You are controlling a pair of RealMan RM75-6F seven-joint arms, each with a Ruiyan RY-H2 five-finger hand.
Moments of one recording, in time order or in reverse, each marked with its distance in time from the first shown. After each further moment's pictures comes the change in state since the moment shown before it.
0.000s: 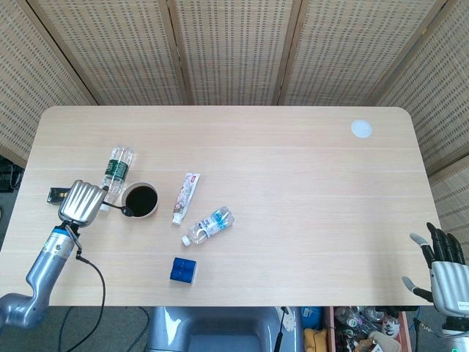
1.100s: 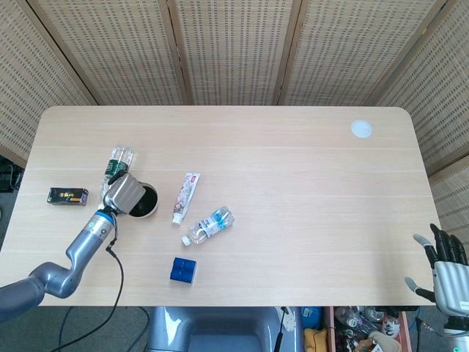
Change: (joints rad) left arm -0.208 -0.179 0.031 0.211 -0.029 -0.190 0.404; right arm -0.003 -0.003 0.006 0.012 0.029 -0.017 0.003
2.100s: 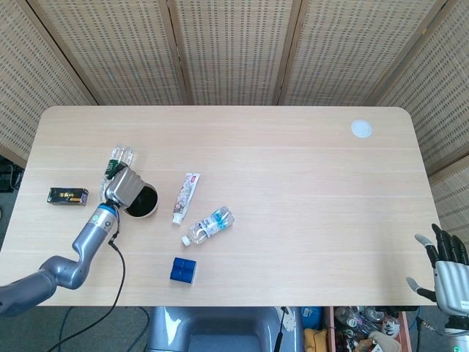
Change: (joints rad) left arm -0.030 -0.055 0.016 0.117 -0.053 -0.015 -0.032; right arm 0.002 0.005 0.005 -0.013 0.016 -0.014 -0.021
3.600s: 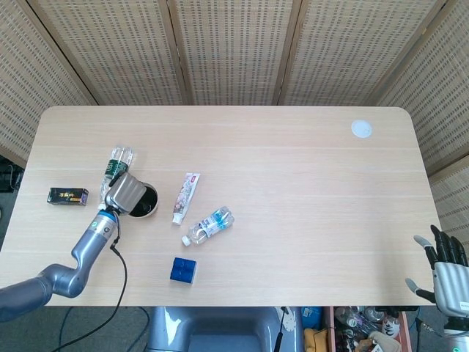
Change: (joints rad) left arm 0.005 0.036 0.011 -0.132 -0.058 0.039 -0.009; right arm -0.005 -0.009 -0.004 0.015 -0.004 0.002 0.014
